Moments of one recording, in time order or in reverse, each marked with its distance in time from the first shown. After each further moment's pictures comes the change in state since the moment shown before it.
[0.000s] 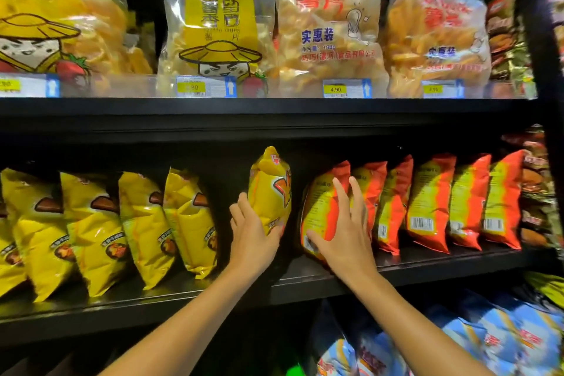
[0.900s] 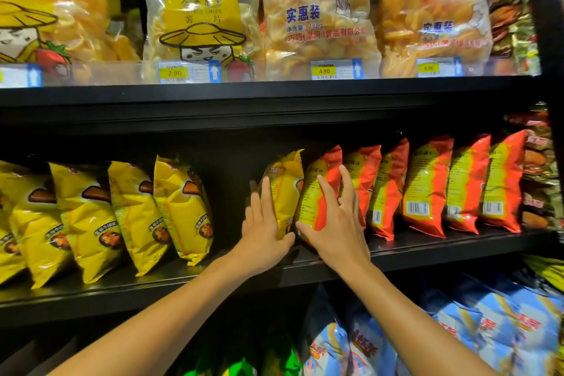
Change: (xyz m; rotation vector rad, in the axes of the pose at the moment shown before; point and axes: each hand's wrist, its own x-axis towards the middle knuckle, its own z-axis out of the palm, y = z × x) left_hand -0.010 0.003 0.019 0.204 -0.336 0.131; right_hand -0.003 0.009 0.002 -0.040 -0.022 -0.034
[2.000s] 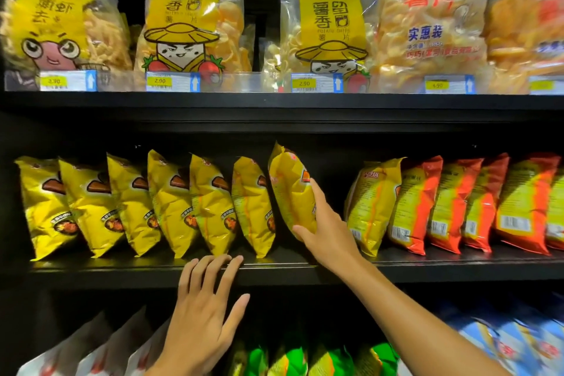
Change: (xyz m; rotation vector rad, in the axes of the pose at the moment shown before) left_hand -0.196 -0.205 -0.123 0.579 0.315 0.119; right_hand -0.020 -0.174 0.087 0.216 -0.416 -0.003
